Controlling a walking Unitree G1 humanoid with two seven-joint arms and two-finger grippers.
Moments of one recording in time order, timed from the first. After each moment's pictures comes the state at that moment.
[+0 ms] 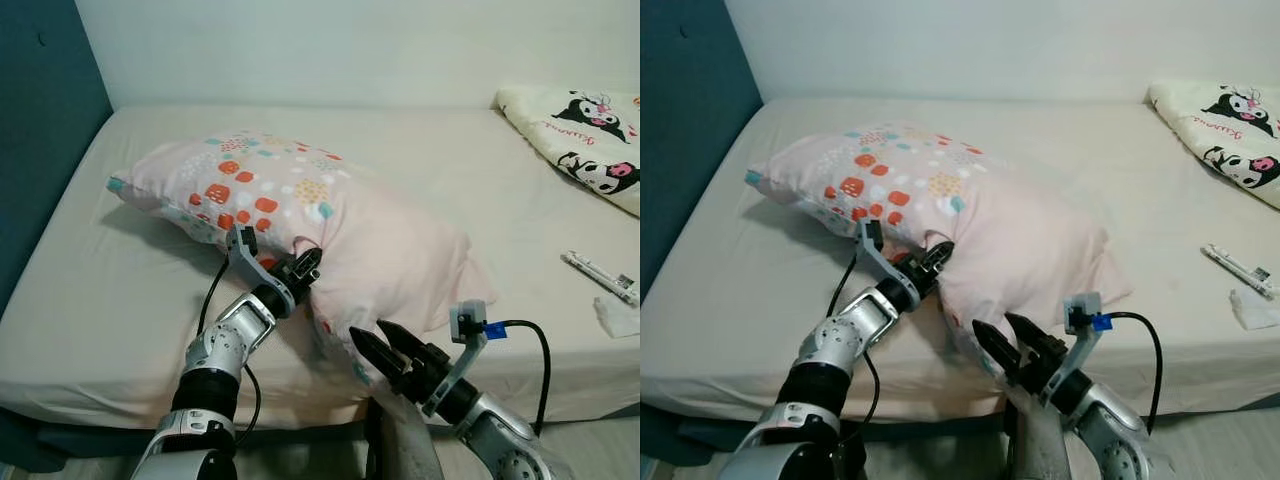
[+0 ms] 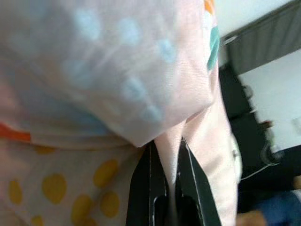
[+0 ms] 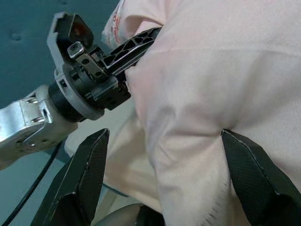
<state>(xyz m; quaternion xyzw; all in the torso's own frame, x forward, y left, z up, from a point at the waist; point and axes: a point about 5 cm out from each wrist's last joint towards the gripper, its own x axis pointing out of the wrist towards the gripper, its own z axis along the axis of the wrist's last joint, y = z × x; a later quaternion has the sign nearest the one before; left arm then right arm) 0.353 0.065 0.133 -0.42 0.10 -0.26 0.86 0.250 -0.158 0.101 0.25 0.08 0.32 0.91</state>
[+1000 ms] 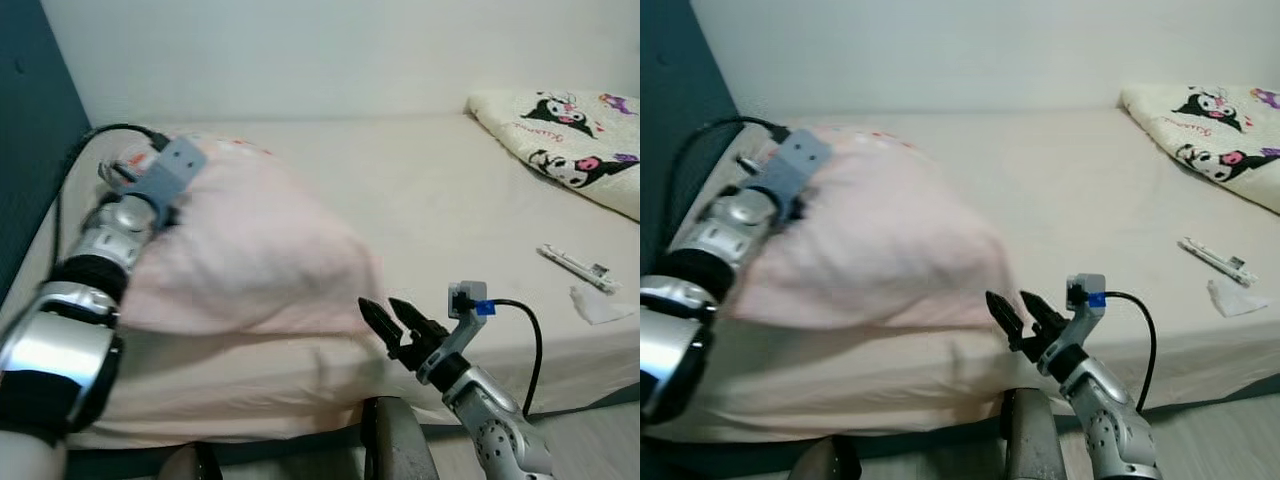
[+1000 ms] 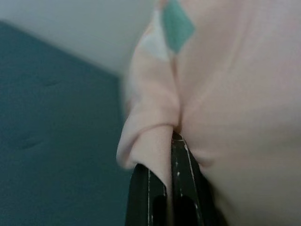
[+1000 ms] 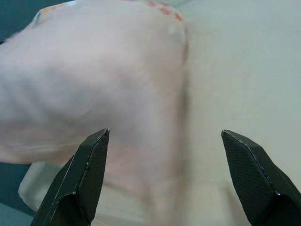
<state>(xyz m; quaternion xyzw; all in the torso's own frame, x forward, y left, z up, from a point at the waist) 0.404 0.271 0.247 0.49 0.06 0.09 0.86 0.281 -0.167 0.099 0.24 0.05 0.25 0.94</state>
